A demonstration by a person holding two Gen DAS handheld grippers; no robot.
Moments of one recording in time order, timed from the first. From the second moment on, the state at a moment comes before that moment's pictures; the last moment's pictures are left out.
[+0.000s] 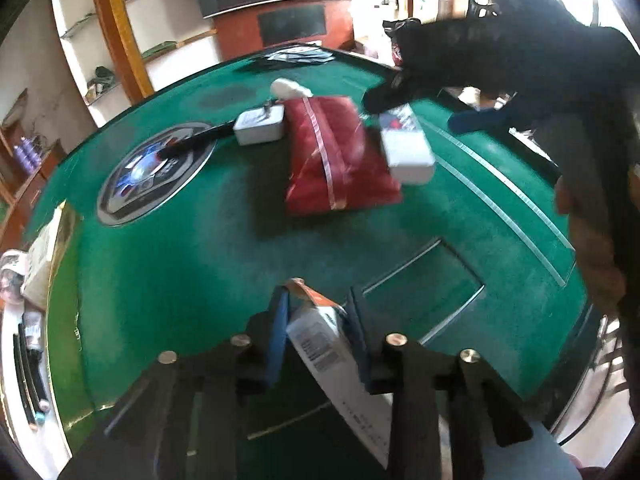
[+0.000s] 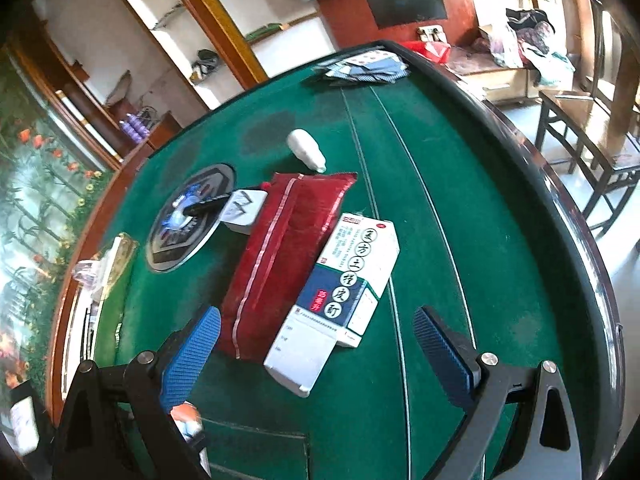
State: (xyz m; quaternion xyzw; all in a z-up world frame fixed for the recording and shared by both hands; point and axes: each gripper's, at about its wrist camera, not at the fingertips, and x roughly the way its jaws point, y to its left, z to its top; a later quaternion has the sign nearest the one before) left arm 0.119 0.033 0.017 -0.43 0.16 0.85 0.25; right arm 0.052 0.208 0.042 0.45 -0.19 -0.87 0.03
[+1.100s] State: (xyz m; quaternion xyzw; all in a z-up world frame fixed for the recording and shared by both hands) left arm 0.136 0.030 0.016 -0.46 0.13 0.84 0.26; right arm 0.074 0.226 0.030 0.50 -0.15 -0.86 -0.01
